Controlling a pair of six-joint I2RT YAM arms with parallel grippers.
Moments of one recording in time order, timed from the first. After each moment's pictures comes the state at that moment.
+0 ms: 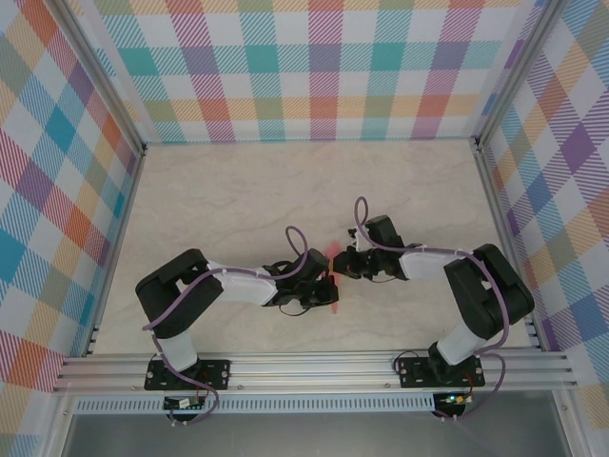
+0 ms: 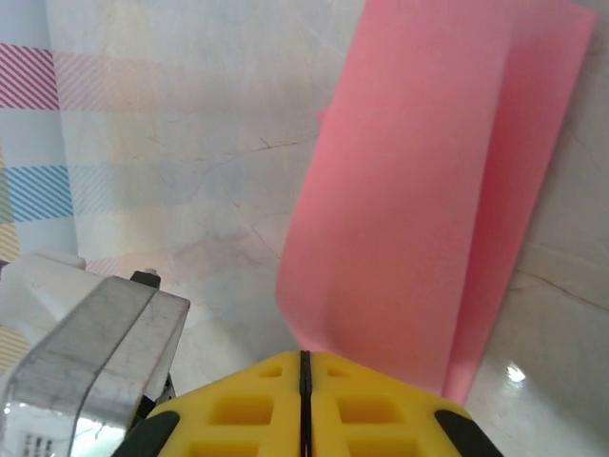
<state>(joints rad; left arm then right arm) -0.98 1.77 0.81 0.07 0.22 -1.05 0.49 1.61 0.66 0.07 -0.66 0.72</state>
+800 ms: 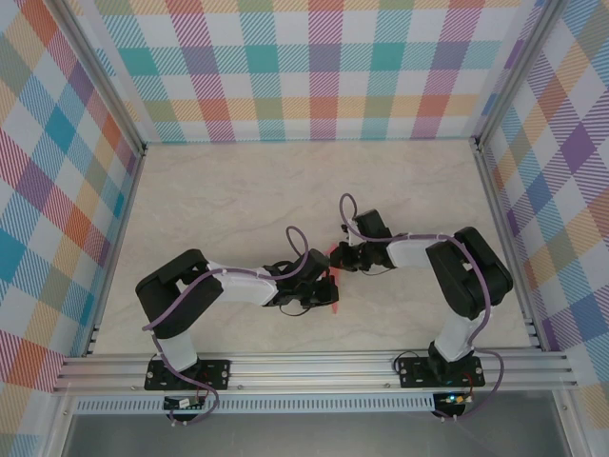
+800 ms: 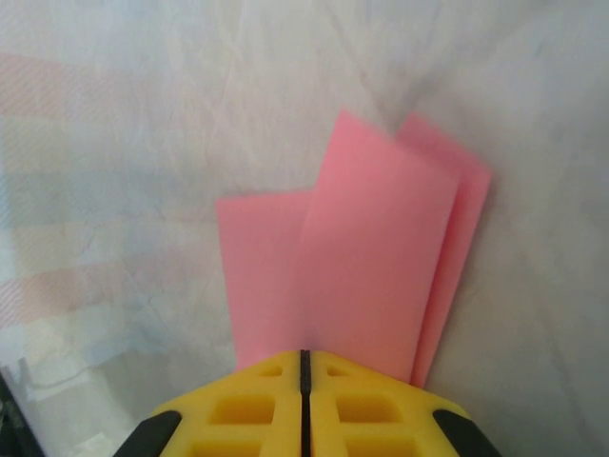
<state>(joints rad) -0.98 1.77 0.82 0.07 0.21 -1.05 0.50 1.77 0.80 -0.02 -0.50 0.58</state>
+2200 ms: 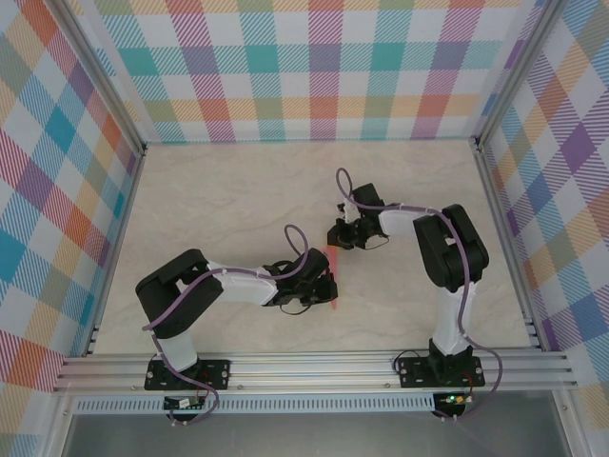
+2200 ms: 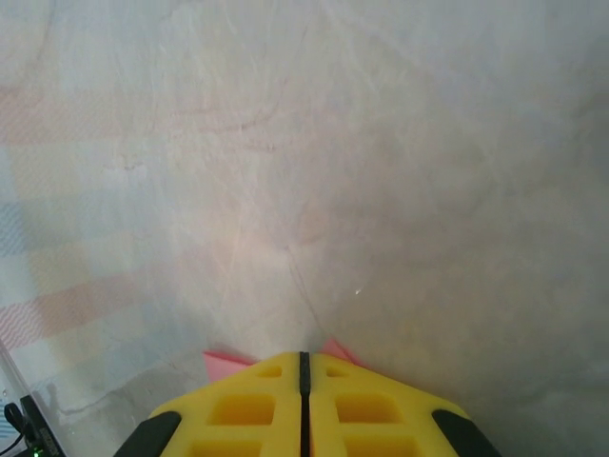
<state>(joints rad) -0.98 1.77 0.82 0.08 0.16 -1.05 0.41 2.01 1.17 -0.27 -0.59 0.50</state>
